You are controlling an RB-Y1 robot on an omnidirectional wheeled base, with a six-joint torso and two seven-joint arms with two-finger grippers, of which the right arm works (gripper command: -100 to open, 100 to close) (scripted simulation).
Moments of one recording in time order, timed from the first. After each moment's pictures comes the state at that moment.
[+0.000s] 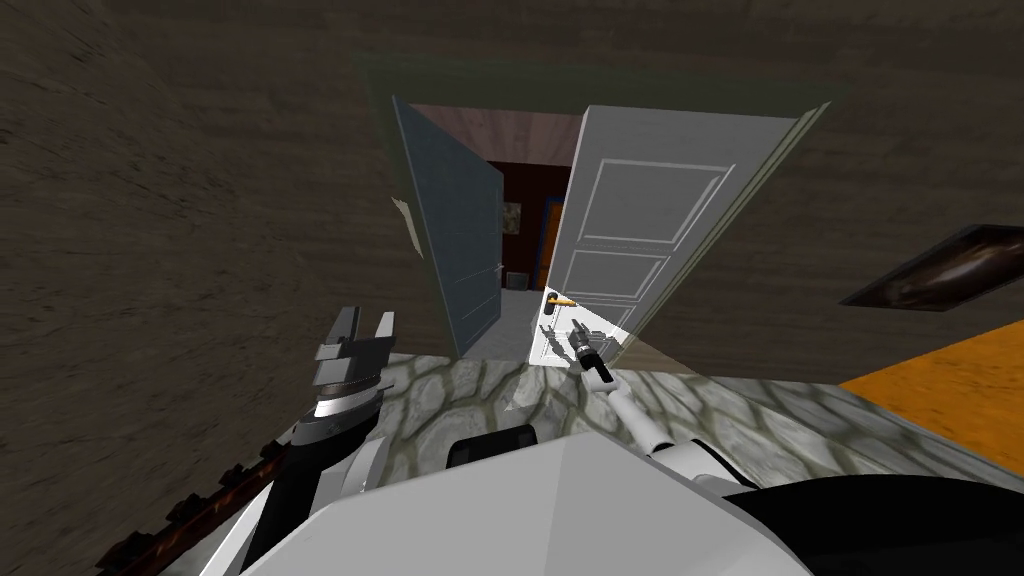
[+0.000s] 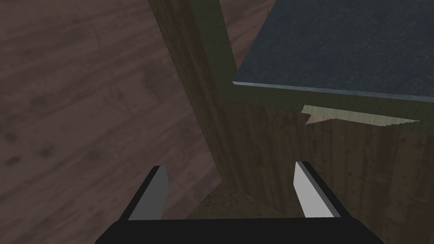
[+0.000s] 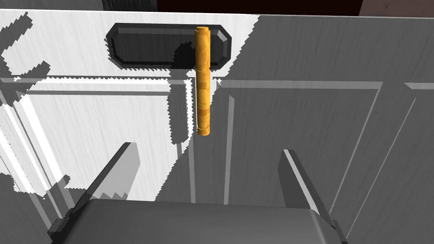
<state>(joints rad) -0.08 -0.49 0.01 -0.96 -0.29 -0.53 -0.25</state>
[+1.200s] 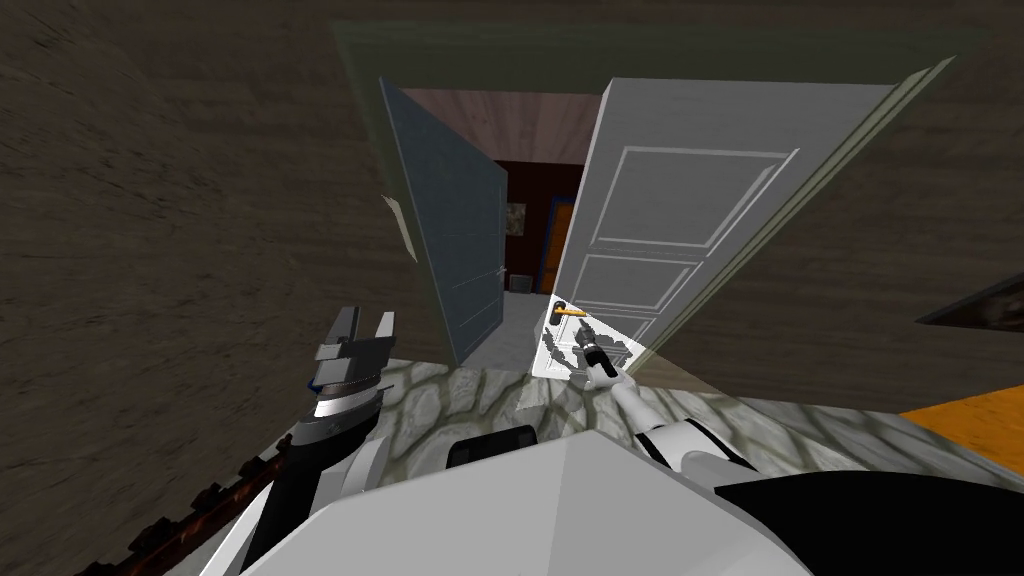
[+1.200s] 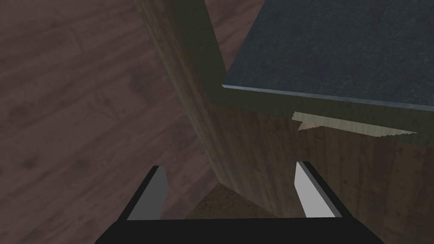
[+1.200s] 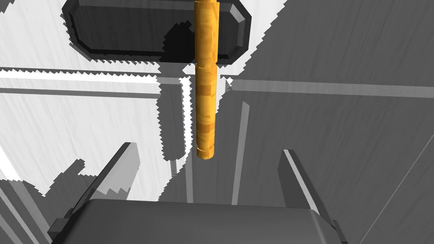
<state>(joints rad) -0.17 -0.55 0.00 -0.78 -0.33 -0.54 -0.27</state>
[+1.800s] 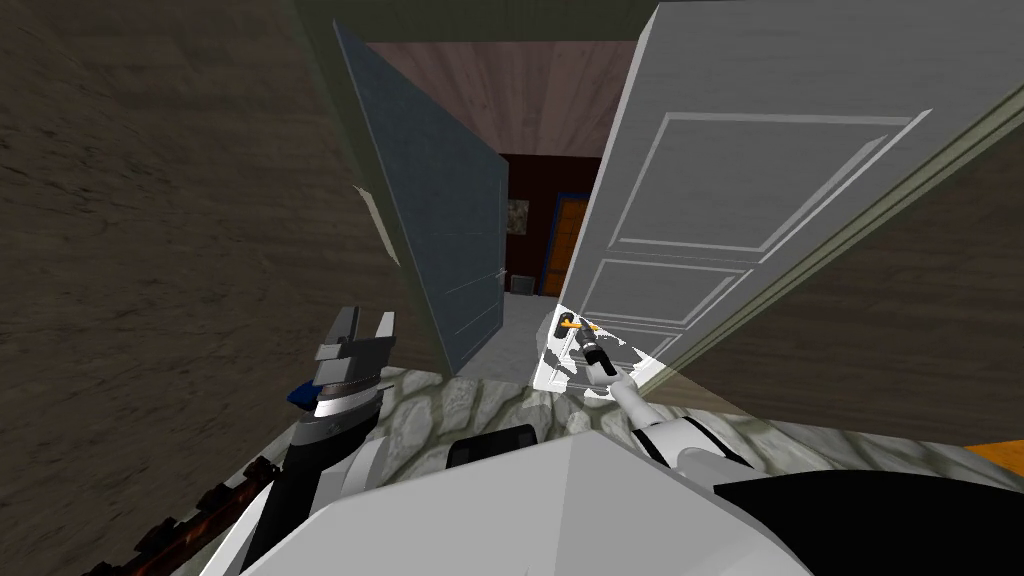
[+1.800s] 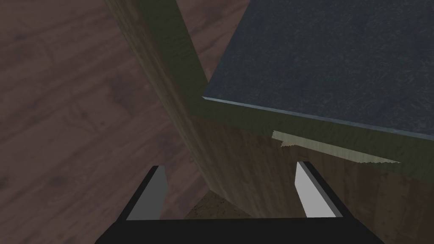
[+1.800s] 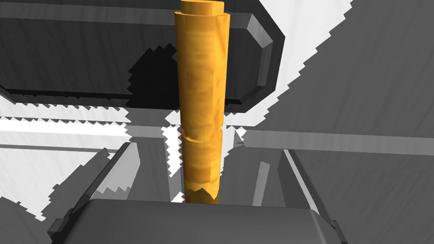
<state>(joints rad) -0.18 -0.54 -0.02 -0.76 -0.33 -0.53 -0.26</state>
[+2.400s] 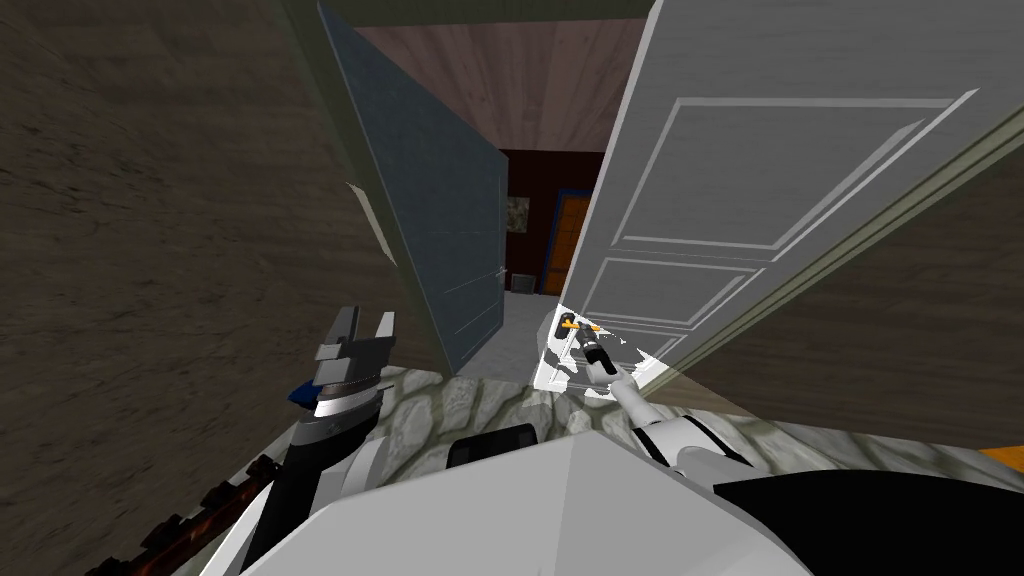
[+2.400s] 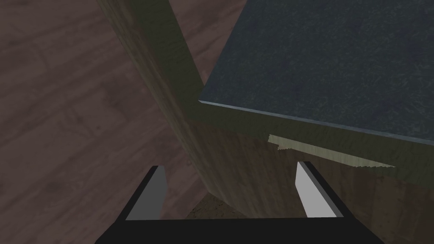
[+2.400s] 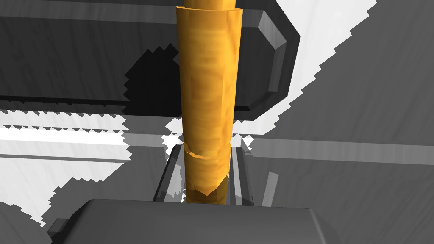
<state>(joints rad) -0.19 -0.54 -0.02 -0.77 -0.33 -0.53 -0.26</state>
